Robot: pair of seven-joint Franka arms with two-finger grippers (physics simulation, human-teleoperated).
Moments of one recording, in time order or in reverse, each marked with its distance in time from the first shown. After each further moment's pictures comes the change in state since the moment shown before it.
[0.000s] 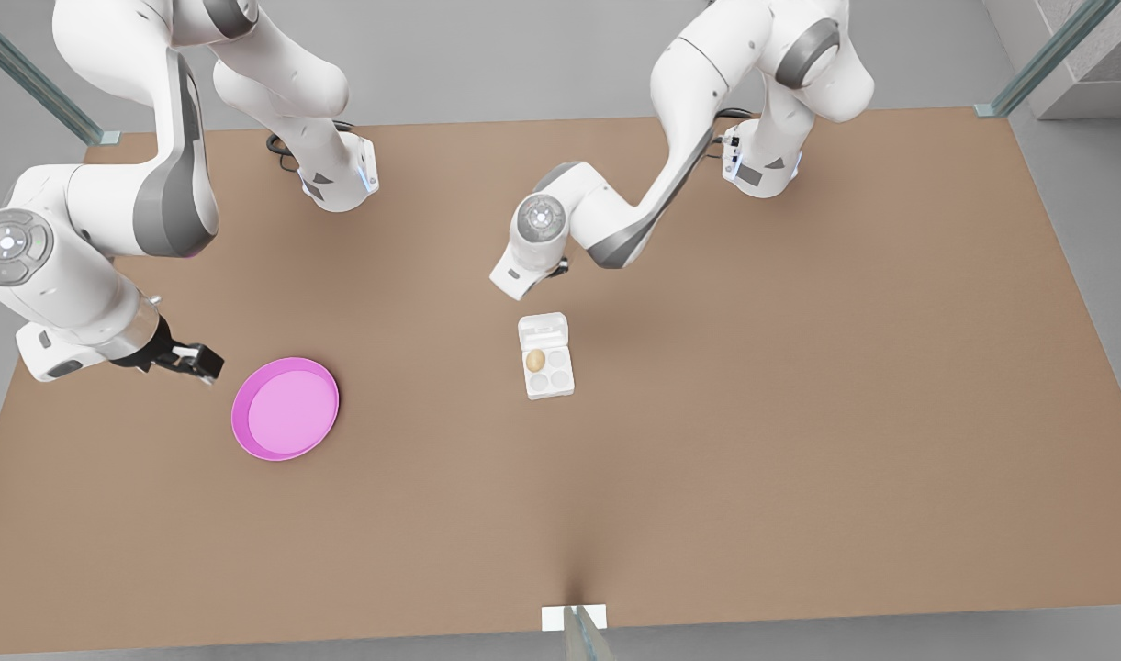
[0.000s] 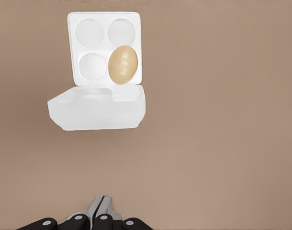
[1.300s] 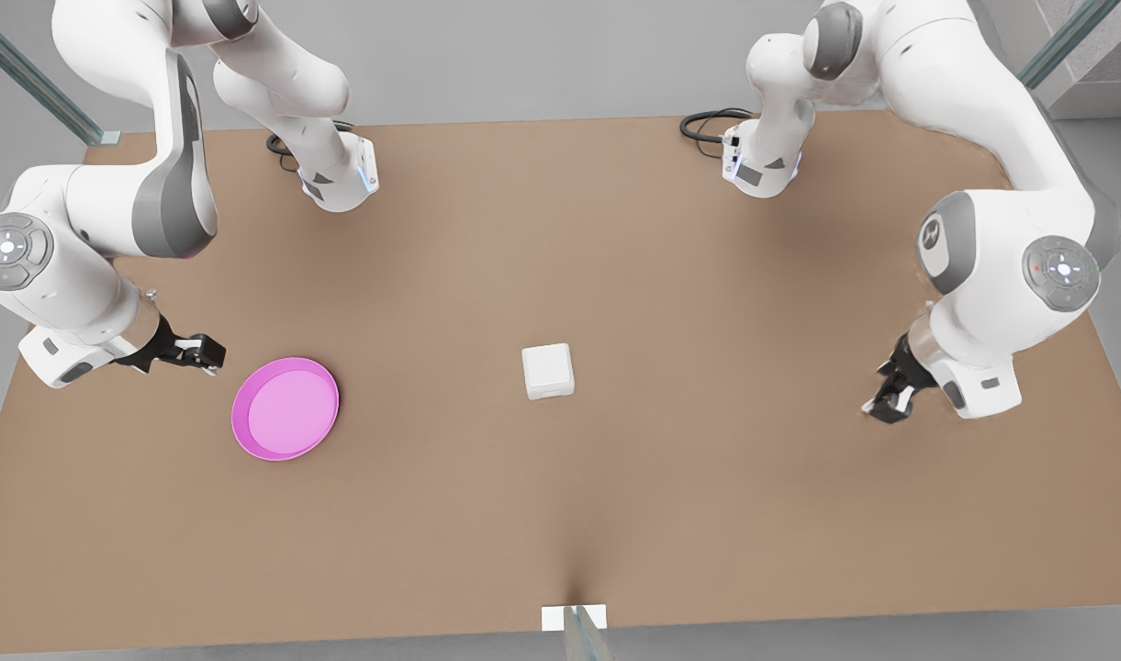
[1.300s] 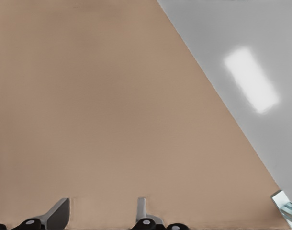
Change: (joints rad) left arm 0.621 -0.193 0.277 0.387 0.132 -0.460 -0.043; right arm 0.002 0.002 -0.002 0.001 0.001 -0.022 -0.157
